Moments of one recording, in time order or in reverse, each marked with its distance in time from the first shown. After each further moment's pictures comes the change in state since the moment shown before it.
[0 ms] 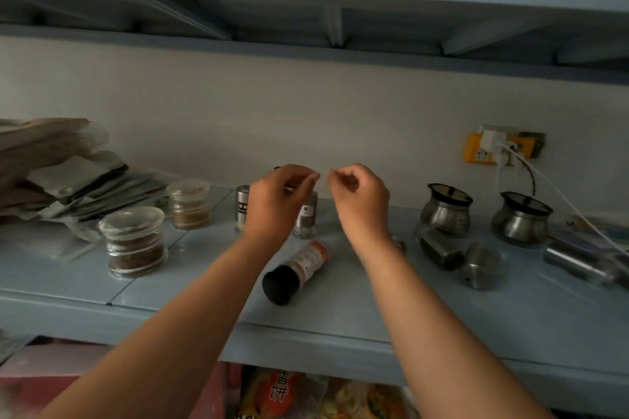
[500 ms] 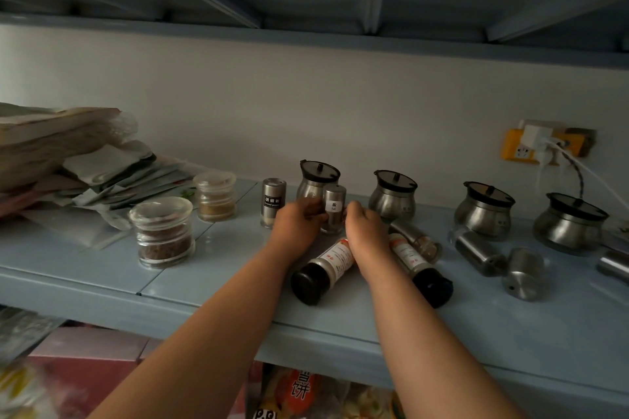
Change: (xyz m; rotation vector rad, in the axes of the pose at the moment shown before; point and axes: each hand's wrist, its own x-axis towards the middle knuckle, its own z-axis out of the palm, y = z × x) left_hand -0.016 -0.059 0.017 -0.006 -0.320 -0.422; right_hand -0.022 0.027 0.033 0.003 -0.279 0.501
